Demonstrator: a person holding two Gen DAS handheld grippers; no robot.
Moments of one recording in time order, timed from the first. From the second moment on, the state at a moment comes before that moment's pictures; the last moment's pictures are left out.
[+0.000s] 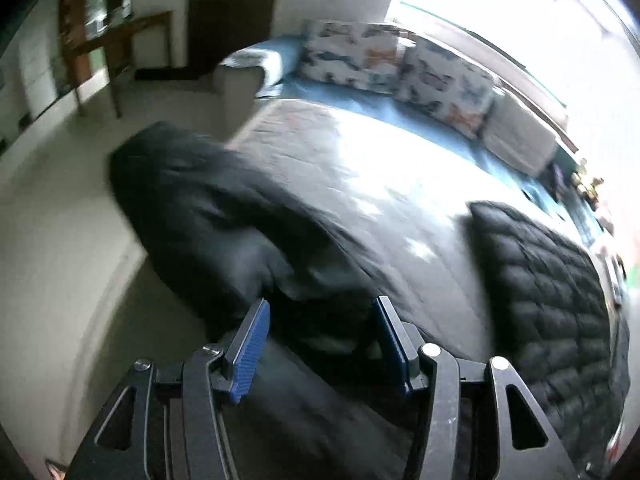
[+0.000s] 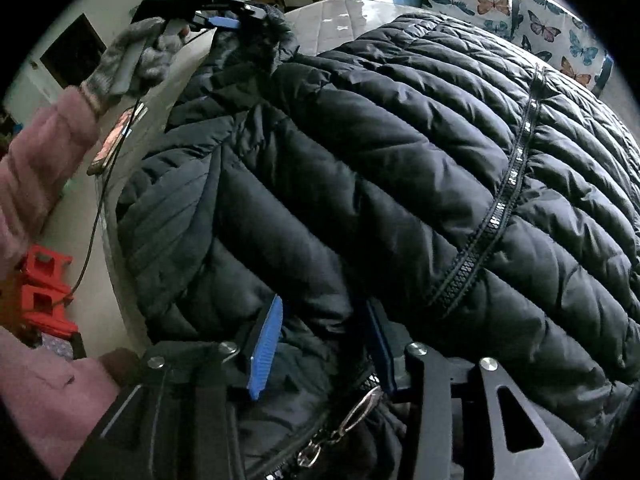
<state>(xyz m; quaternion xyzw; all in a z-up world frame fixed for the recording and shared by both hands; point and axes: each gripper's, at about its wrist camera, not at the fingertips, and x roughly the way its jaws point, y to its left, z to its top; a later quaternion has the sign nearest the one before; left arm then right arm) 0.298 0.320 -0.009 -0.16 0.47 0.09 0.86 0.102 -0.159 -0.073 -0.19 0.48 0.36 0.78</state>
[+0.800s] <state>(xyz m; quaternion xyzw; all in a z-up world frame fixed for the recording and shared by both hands) 0.278 0.506 -0.010 -0.37 0.43 0.14 0.81 0.100 -0.146 -0.076 -0.19 0.48 0.36 0.78</state>
